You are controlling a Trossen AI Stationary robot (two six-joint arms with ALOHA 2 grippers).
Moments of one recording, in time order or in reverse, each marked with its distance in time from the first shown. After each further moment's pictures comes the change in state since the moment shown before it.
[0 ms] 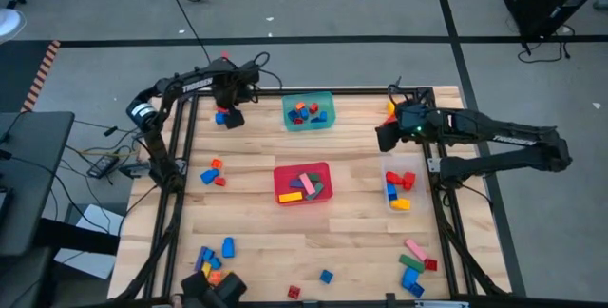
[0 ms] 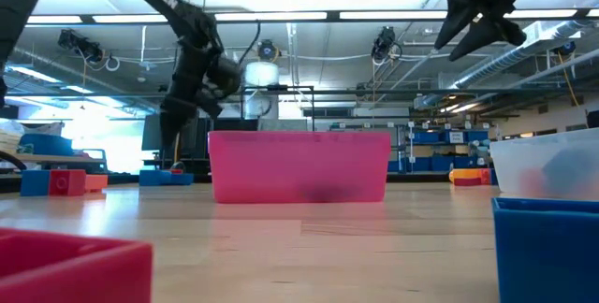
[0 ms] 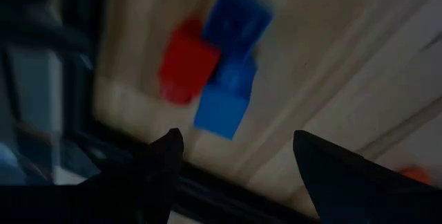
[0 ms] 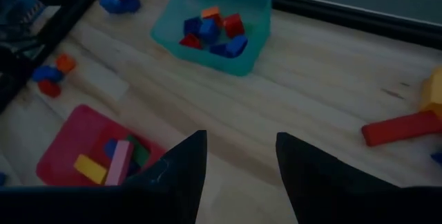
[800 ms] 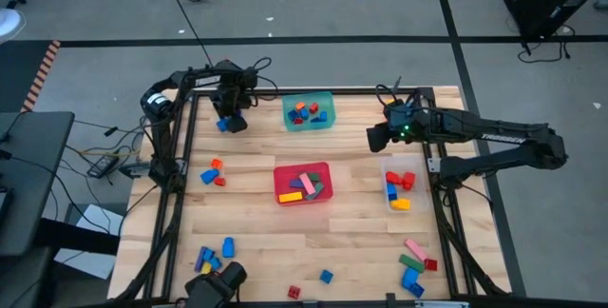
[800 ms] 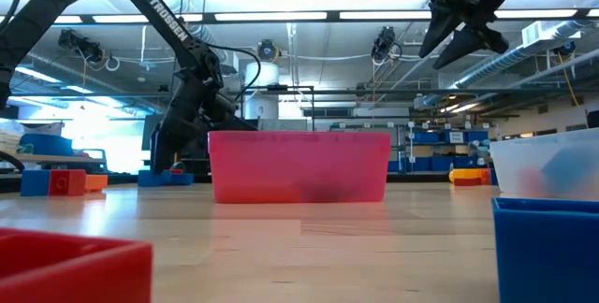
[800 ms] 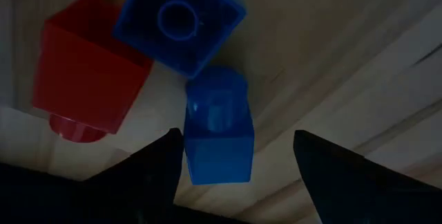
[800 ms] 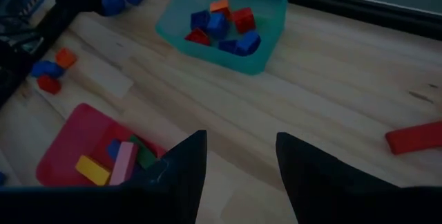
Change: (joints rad) left arm 0.064 0.156 -0.015 0.003 0.193 -0.040; right arm -0.014 0.092 0.000 0.080 -0.039 -0.015
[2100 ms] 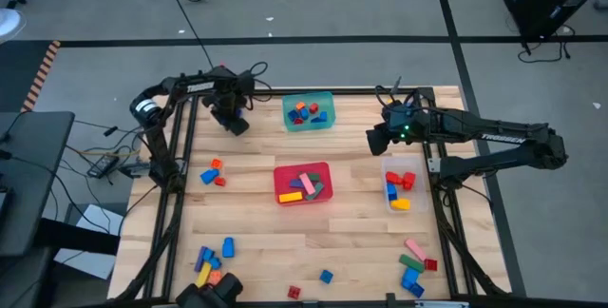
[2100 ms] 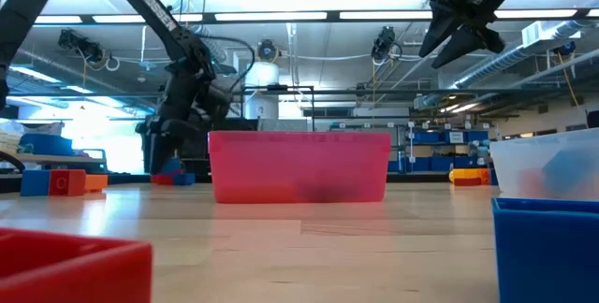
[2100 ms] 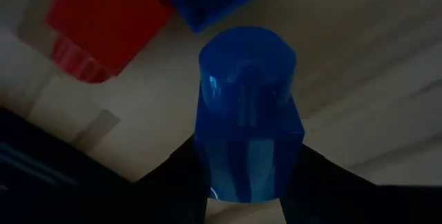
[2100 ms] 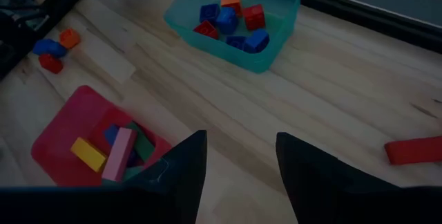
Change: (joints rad) left arm -0.032 -0.130 -0.127 0.099 -0.026 -0.270; right arm -0.001 0.000 0.000 0.003 -0.027 -0.096
